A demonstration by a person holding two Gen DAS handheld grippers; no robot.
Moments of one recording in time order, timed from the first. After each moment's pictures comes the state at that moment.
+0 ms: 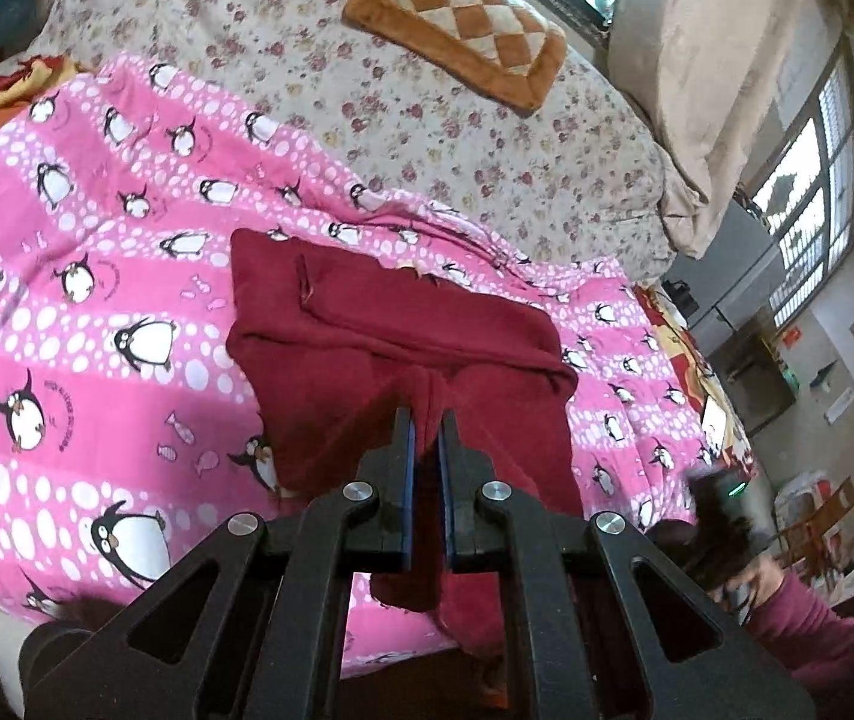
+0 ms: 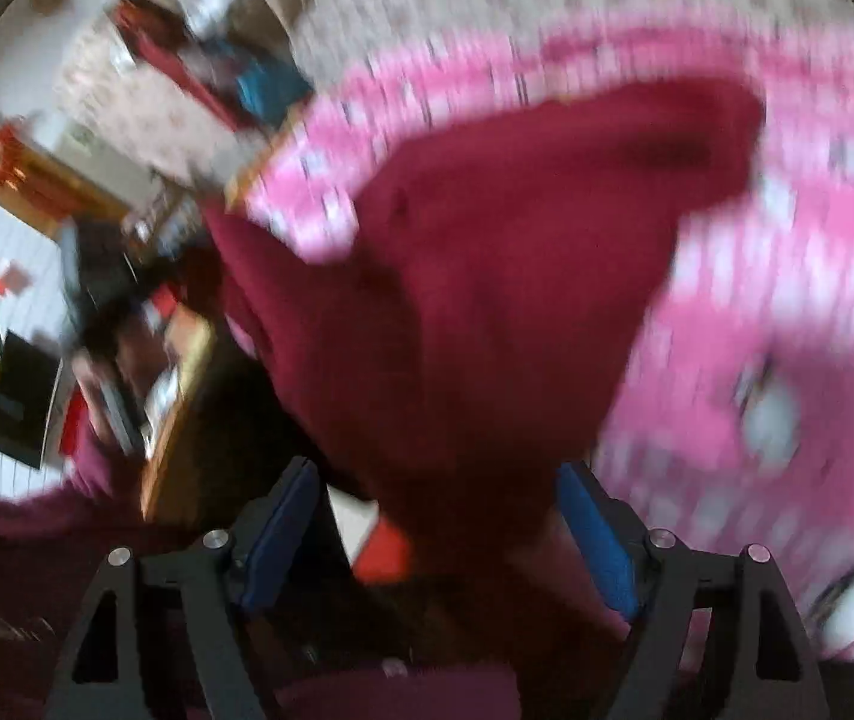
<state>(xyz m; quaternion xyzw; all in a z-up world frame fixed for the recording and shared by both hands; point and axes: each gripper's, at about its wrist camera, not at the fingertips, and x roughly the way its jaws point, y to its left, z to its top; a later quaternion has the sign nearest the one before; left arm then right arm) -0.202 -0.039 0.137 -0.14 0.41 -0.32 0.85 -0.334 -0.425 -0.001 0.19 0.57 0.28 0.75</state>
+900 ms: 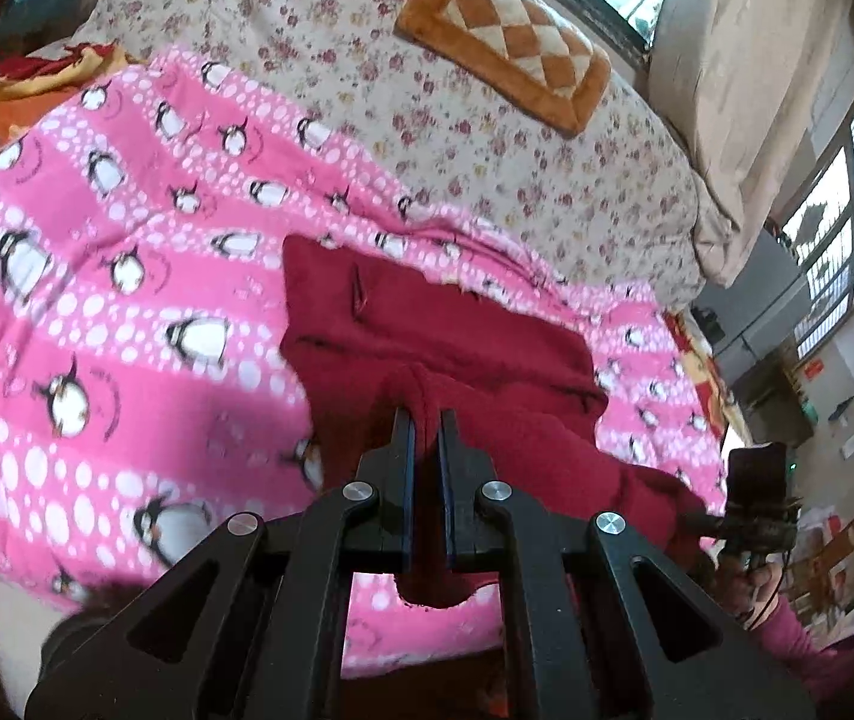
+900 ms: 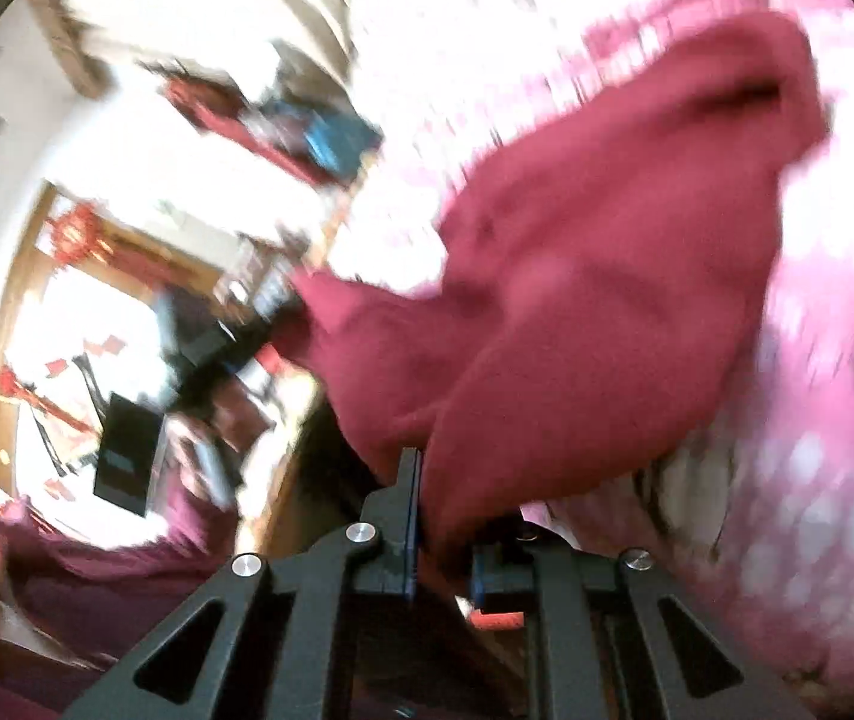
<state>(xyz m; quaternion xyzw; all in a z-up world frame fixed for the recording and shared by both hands) -0.190 -0.020 0.138 -0.16 0.41 -0.27 0.86 -0.305 -0.457 0.050 0.32 0.40 0.37 0.77</state>
